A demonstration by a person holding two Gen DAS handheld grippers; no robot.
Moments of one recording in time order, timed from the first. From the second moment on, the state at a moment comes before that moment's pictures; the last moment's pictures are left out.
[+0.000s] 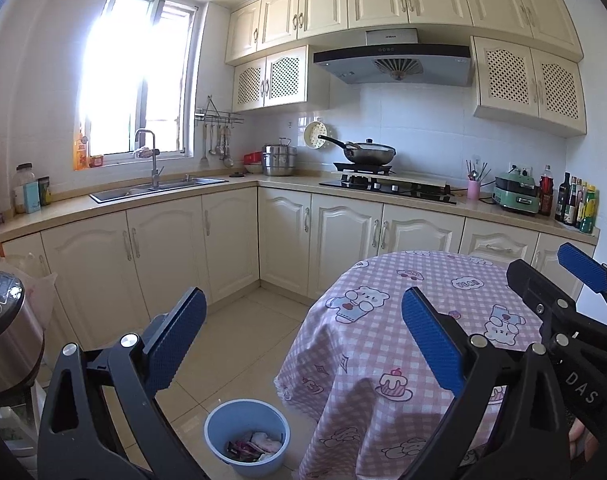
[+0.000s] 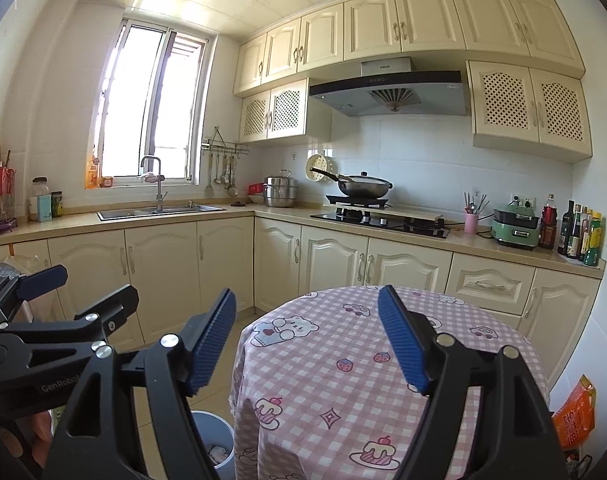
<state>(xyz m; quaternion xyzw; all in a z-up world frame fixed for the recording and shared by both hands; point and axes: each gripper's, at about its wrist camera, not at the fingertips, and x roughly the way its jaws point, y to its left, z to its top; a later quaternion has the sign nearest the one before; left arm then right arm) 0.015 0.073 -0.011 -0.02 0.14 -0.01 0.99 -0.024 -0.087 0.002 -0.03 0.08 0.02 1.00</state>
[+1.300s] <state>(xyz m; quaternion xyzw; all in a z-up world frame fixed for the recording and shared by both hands) 0.023 0.083 -0.021 -0.02 0.15 0.00 0.99 -0.016 -0.068 -0.007 -0.03 0.10 0.04 0.99</state>
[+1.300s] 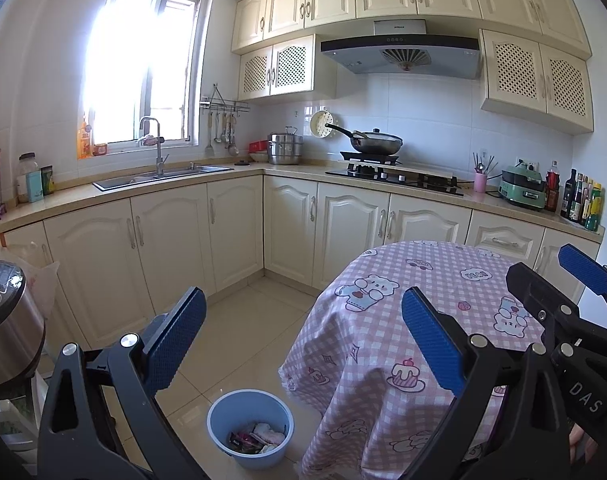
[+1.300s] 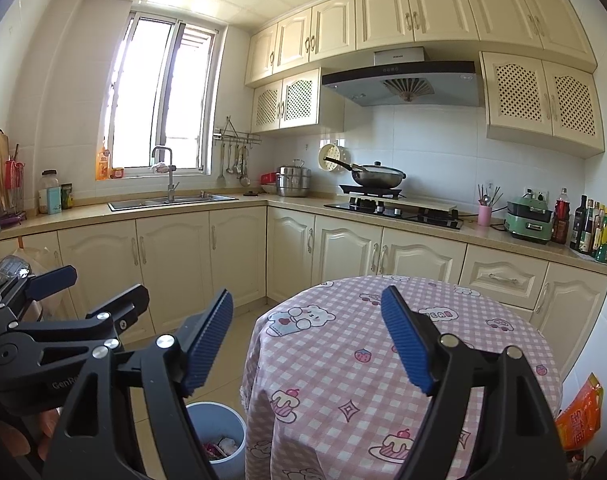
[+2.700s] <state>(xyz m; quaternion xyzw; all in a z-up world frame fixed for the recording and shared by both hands) 0.024 0.081 -0.019 -0.02 0.16 0.00 0.99 -0.012 -0.071 -0.010 -0.03 0.10 0.04 0.99</state>
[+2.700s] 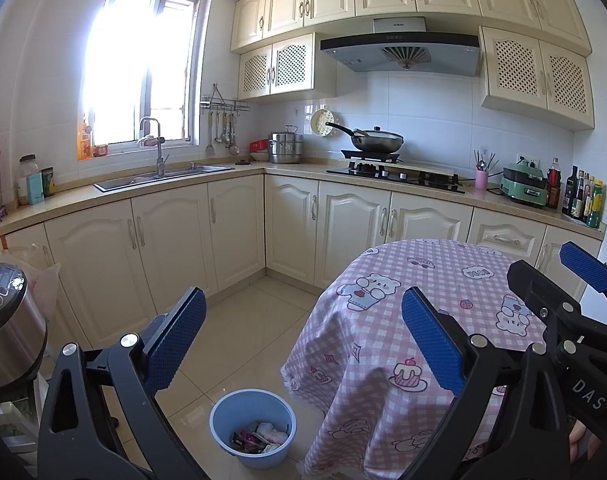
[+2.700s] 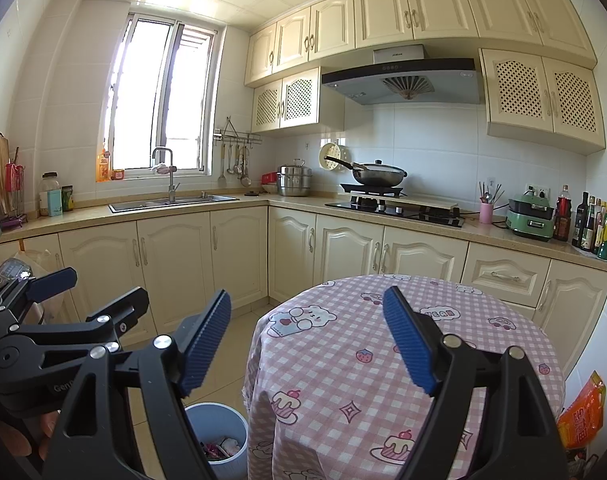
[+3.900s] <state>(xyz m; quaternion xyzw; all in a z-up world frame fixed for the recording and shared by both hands) 0.023 0.086 -0.024 -0.01 0.16 0.00 0.99 -0.014 -0.070 -0.014 -0.03 0.11 0.04 0.99</state>
